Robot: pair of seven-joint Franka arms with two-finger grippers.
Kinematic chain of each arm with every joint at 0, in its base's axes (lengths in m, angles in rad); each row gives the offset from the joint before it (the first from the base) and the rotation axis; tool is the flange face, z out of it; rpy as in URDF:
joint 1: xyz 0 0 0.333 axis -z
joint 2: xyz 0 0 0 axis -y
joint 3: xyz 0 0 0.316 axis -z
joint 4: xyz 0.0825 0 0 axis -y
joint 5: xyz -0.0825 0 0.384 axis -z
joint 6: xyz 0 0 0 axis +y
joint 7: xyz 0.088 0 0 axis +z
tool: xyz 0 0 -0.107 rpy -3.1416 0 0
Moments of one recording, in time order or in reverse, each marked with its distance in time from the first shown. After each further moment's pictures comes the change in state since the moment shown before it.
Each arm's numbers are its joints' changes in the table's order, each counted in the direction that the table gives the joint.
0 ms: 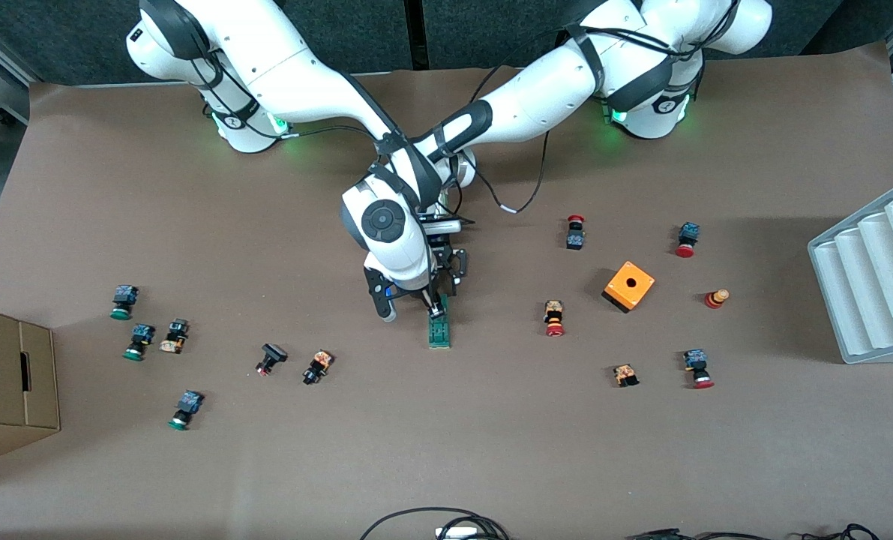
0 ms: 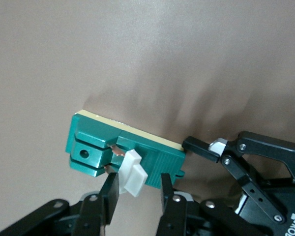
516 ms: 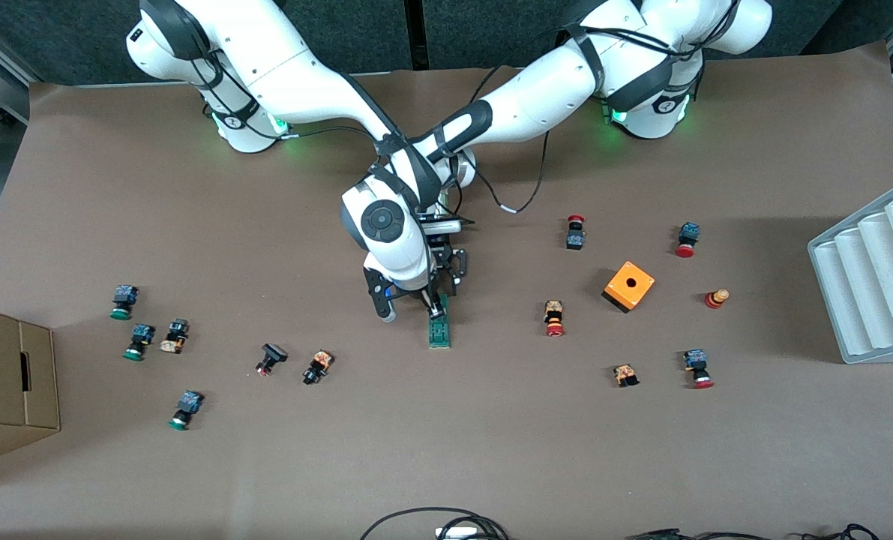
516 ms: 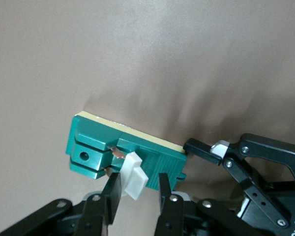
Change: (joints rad) left arm 0.000 0.000 0.000 0.000 0.000 0.000 0.000; right arm 0.000 -0.003 0.000 -0.006 0.000 -0.020 0.001
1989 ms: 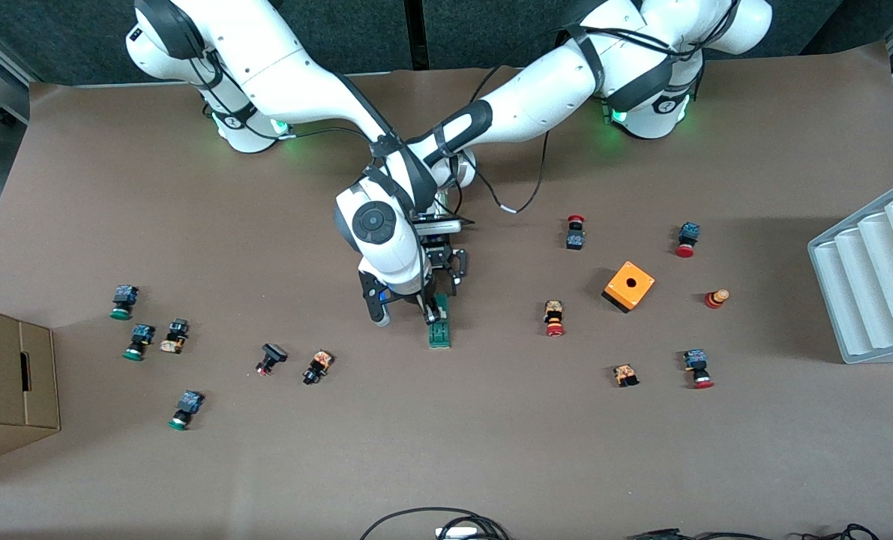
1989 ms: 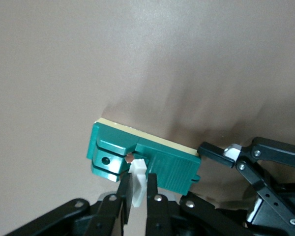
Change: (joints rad) left arm 0.000 0.000 0.000 0.000 0.000 0.000 0.000; right arm 0.021 0.012 0.003 0.008 -0.005 -0.008 -0.002
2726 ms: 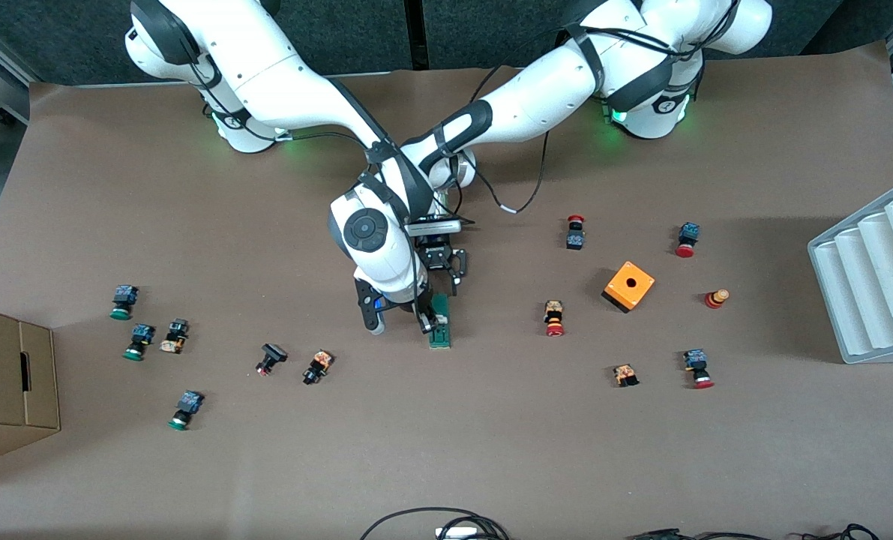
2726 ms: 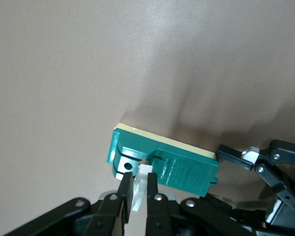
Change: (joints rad) left arm 0.000 0.000 0.000 0.000 0.000 0.000 0.000; right arm 0.043 -0.015 -0.022 0.040 0.000 -0.001 0.000
